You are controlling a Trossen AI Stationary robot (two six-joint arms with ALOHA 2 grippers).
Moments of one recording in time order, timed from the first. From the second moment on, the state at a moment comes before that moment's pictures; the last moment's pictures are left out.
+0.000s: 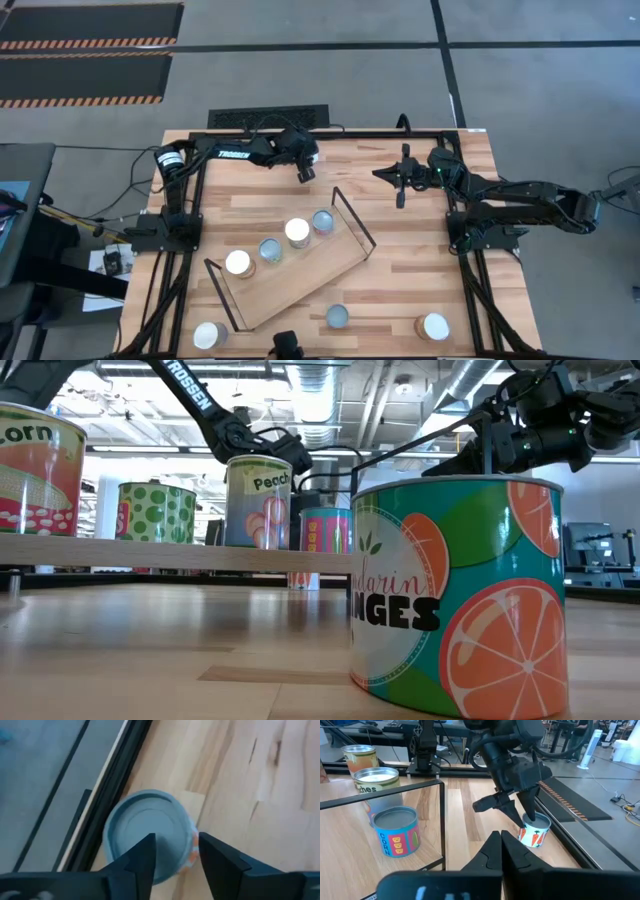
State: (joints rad) left arm 0.52 1.92 1.18 -0.10 -0.16 0.31; right arm -0.53 0.96 0.31 0.49 -0.32 -0.17
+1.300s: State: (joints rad) left arm -0.17 1.31 1.32 -0.77 -0.22 0.15; right arm -0.53 0.96 0.31 0.47 -0.27 -0.16
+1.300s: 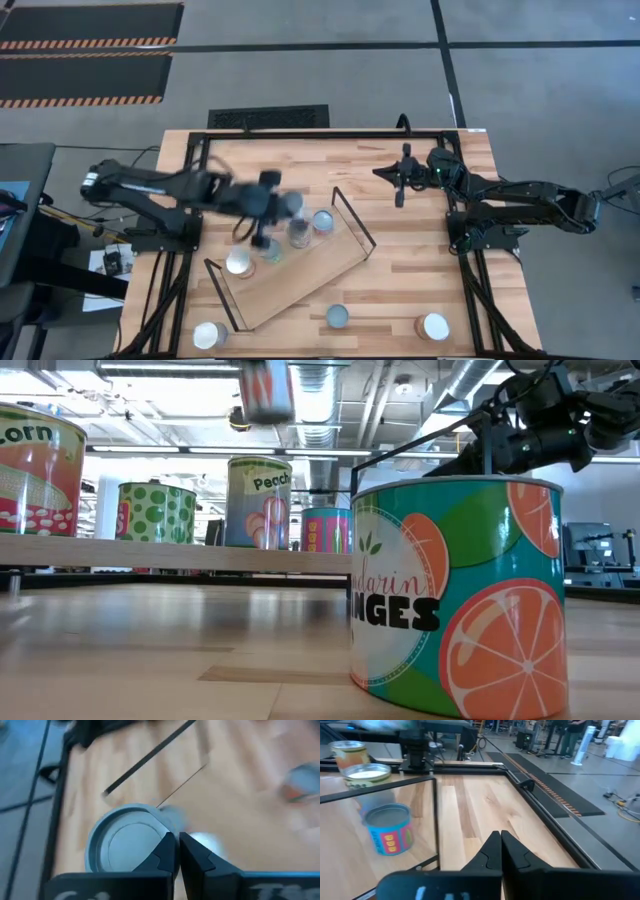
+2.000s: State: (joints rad) left arm -0.56 1.68 1.32 -0.74 -0.31 -0.18; right arm -0.52 0.96 0.31 0.47 -0.26 -0.16
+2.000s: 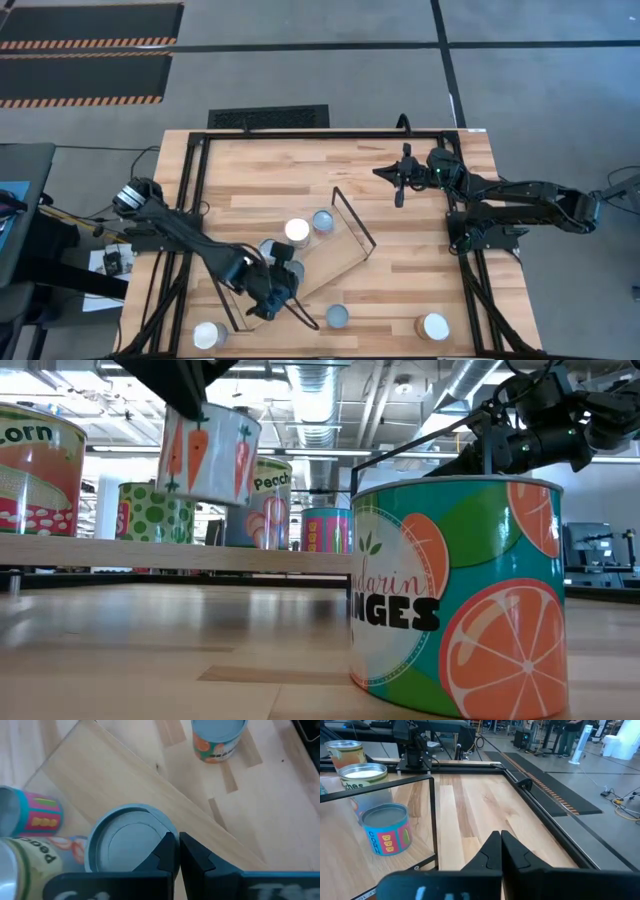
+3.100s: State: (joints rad) left arm -0.55 1.70 1.30 -0.77 -0.21 -0.31; right arm -0.52 0.96 0.31 0.47 -0.26 -0.16
